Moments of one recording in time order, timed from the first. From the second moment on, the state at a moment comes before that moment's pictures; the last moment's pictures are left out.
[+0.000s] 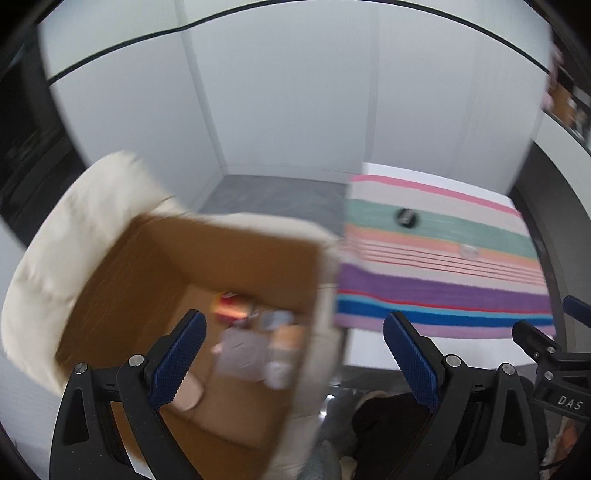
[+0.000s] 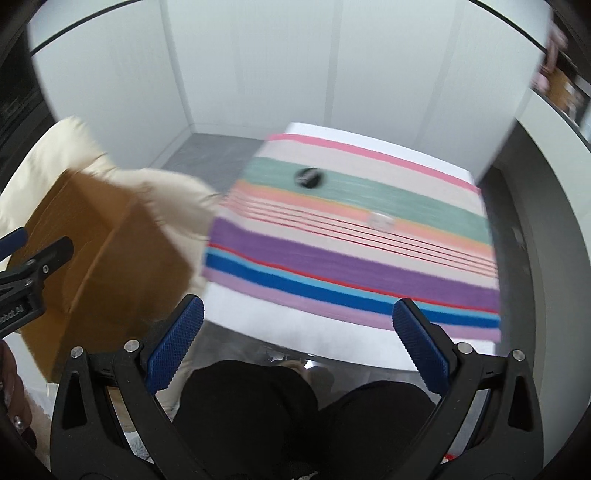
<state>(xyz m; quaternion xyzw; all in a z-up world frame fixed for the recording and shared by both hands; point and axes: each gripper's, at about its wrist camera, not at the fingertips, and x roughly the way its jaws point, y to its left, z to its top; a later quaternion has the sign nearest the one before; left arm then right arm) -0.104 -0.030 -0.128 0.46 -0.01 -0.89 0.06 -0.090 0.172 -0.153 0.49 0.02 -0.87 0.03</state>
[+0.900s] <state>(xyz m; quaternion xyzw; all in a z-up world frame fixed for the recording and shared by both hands) -0.202 0.097 -0.164 0.51 -0.02 -0.86 -0.05 -0.109 0.317 -0.182 0.48 -0.03 -0.87 -0.05</state>
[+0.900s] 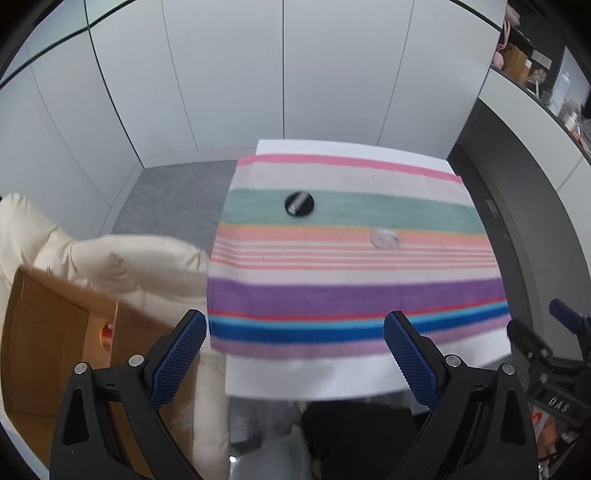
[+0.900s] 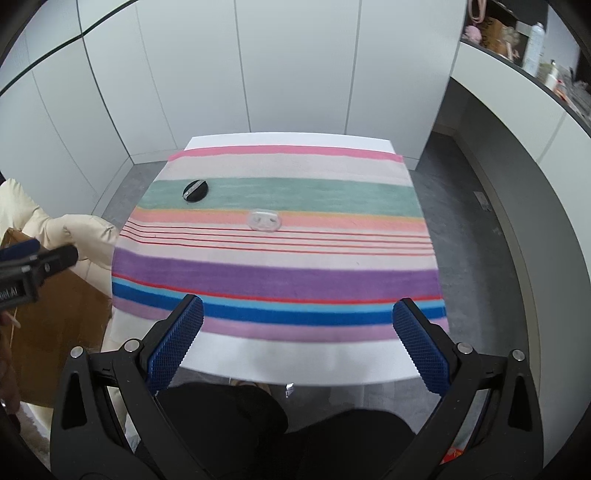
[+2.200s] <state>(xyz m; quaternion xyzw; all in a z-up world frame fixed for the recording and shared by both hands) -0.418 0.148 -0.368 0.50 -0.07 -0.86 -0.03 -0.309 0.296 -0.376 0.51 0.00 -0.86 -0.04</state>
